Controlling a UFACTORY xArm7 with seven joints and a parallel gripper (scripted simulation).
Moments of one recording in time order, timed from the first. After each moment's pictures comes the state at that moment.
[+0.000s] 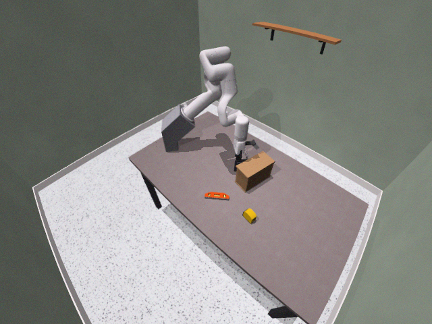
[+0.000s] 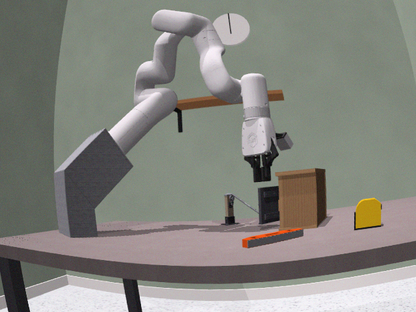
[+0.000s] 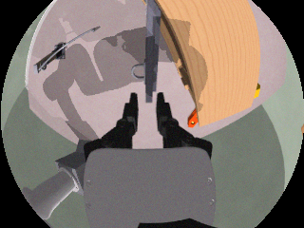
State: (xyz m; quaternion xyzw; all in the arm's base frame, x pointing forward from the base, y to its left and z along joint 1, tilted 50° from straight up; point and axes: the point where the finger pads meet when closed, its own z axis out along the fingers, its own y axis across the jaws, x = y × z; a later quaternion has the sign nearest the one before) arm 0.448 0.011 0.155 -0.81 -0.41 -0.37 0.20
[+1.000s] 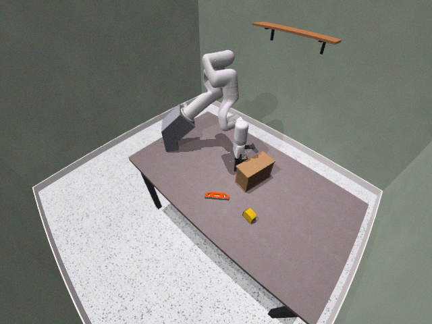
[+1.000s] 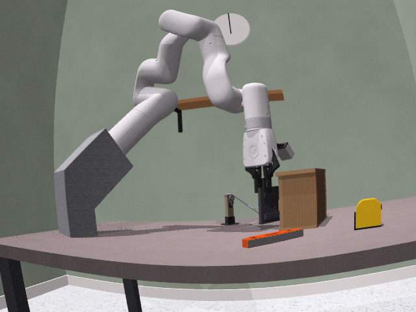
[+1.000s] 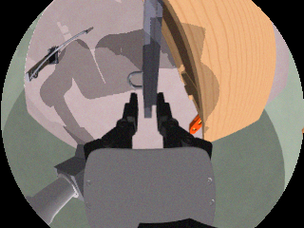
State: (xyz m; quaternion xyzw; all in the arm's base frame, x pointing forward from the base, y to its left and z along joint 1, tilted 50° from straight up) arm 0.462 0.029 0.136 -0.81 -0.41 -0.37 0.20
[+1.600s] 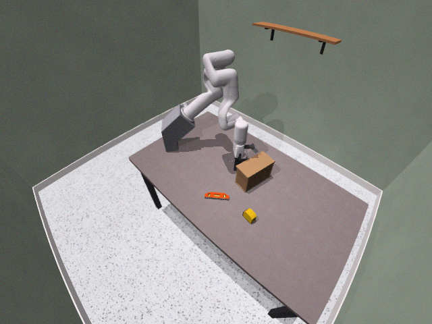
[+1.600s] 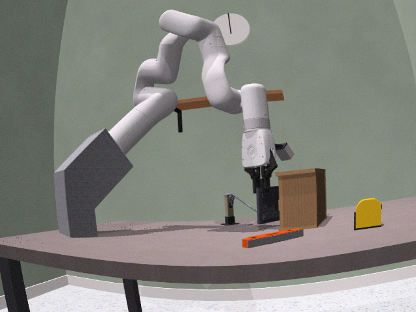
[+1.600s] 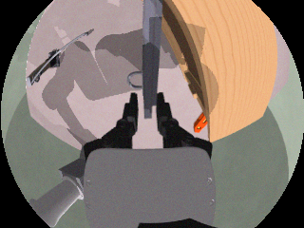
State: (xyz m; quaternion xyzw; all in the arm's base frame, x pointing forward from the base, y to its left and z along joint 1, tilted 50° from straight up) arm 0.458 0.033 0.135 -0.82 -0.39 -0.37 0.21
